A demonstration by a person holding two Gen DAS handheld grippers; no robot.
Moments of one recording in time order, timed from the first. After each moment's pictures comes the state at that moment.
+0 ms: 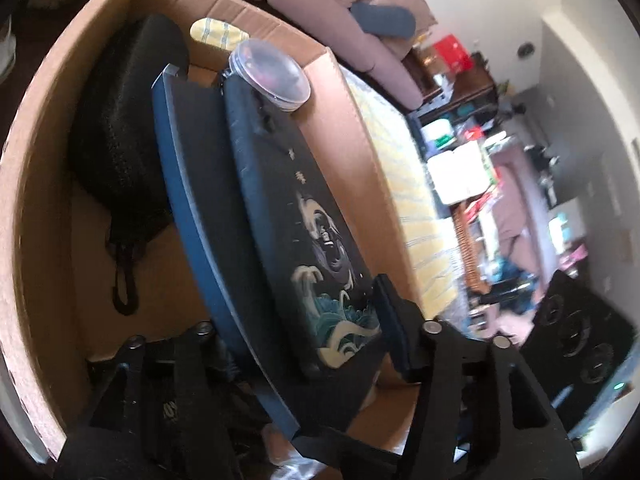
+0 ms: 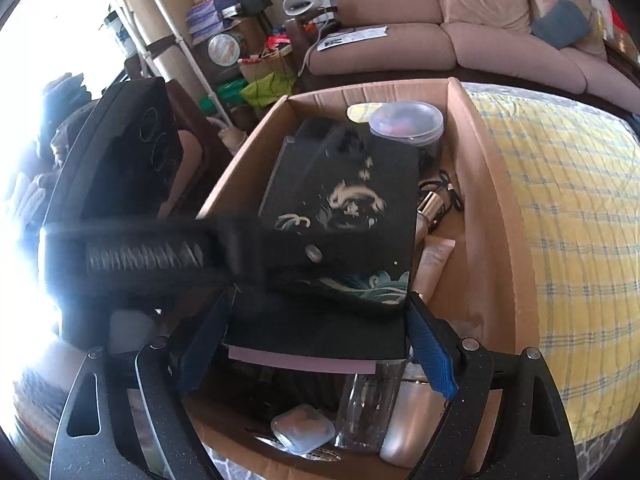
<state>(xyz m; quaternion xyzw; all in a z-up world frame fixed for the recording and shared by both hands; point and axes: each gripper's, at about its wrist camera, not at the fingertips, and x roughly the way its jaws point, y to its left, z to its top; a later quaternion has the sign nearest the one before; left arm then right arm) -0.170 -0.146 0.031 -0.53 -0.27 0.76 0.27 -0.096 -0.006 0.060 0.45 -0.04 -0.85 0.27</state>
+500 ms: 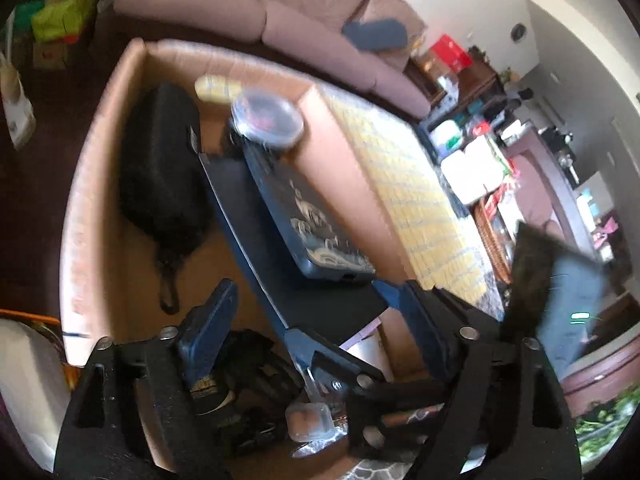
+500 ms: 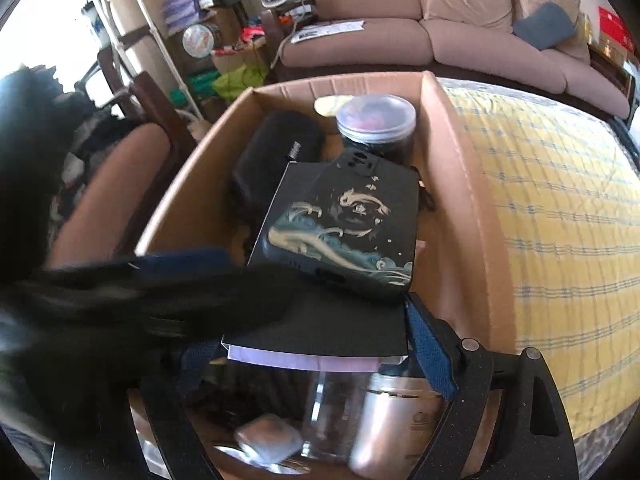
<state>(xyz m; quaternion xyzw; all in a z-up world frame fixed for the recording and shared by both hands) -0.105 -0.151 0.086 -0.47 -0.20 0.83 0.22 -0.107 -0.004 0.055 0.46 0.01 -0.86 0.22</state>
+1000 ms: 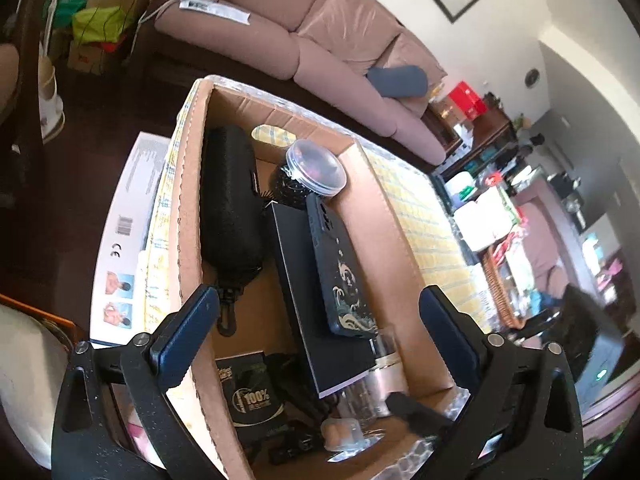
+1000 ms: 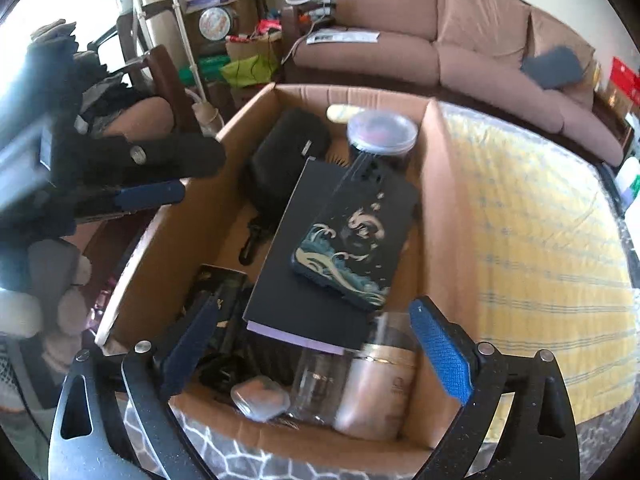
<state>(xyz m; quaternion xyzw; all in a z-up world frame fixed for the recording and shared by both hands) -0.107 -0.198 0.081 -0.43 -0.24 0.85 0.18 -0.072 -0.007 0.080 0.44 0.08 -0.87 0.22</state>
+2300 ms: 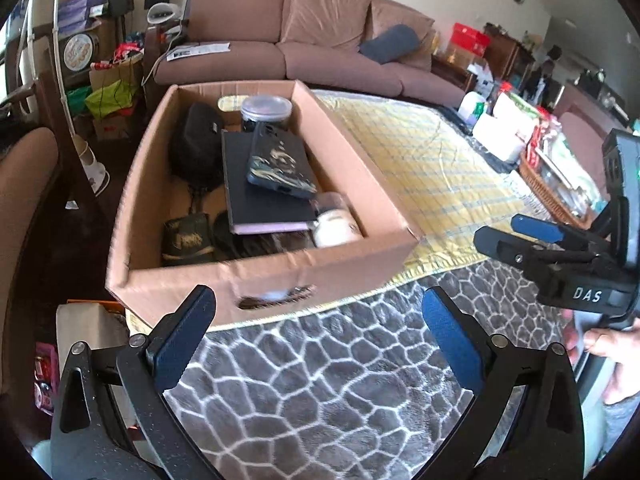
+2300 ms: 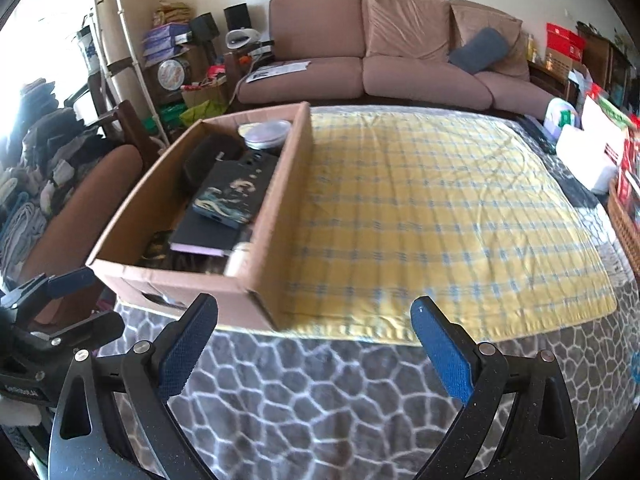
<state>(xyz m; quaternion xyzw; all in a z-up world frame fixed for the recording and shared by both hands) 0.051 -0.056 0.095 -0.42 -0.05 0.90 0.11 0.013 0.155 0.094 0.40 0.01 -0.90 0.16</state>
